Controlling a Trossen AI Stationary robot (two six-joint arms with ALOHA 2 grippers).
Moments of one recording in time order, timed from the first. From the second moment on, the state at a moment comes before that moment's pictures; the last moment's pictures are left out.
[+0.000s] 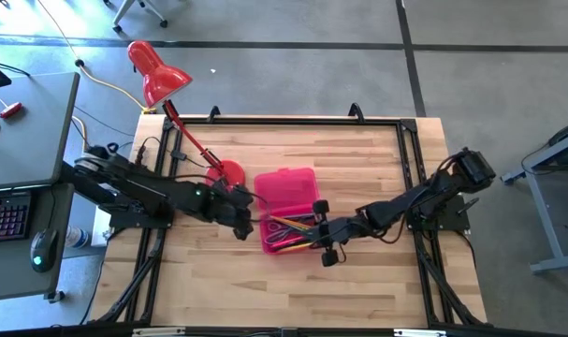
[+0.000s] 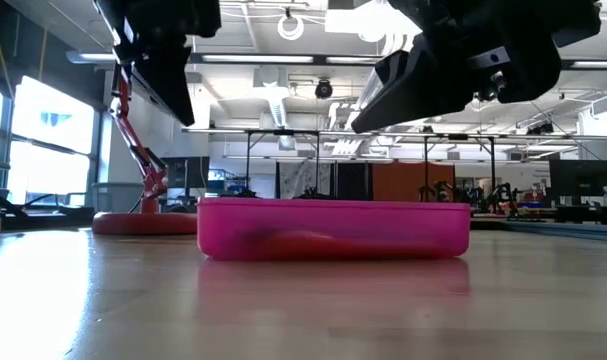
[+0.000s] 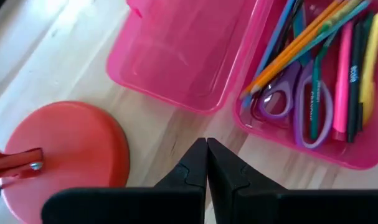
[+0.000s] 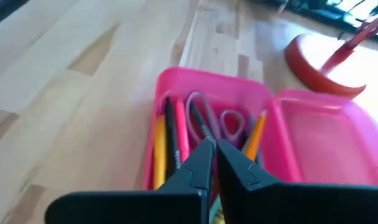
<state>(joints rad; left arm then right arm) -0.30 1.42 1.07 -0.85 -0.48 -0.72 0.36 1.56 0.77 0.22 0.29 -0.08</state>
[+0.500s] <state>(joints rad) -0.30 1.46 0.95 -0.85 -0.51 -1.00 0.25 1.56 0.77 0.04 0.68 0.19</state>
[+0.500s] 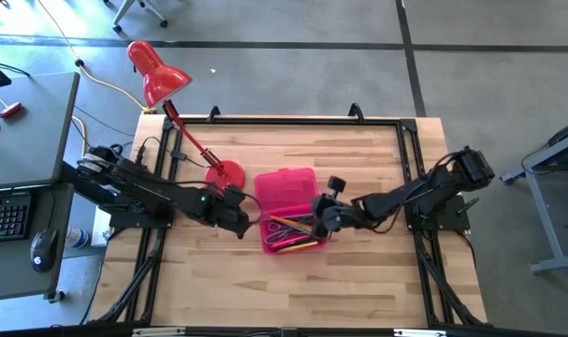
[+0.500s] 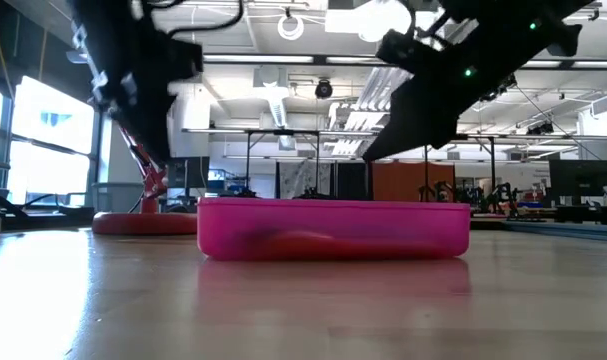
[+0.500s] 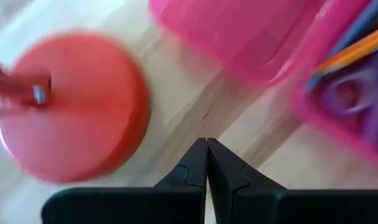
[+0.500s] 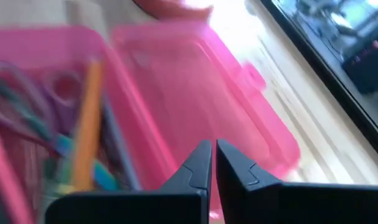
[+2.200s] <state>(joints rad) 0.20 1.43 0.68 -0.19 -0.08 -0.68 -0.23 1.68 0.55 0.30 0.09 0.64</state>
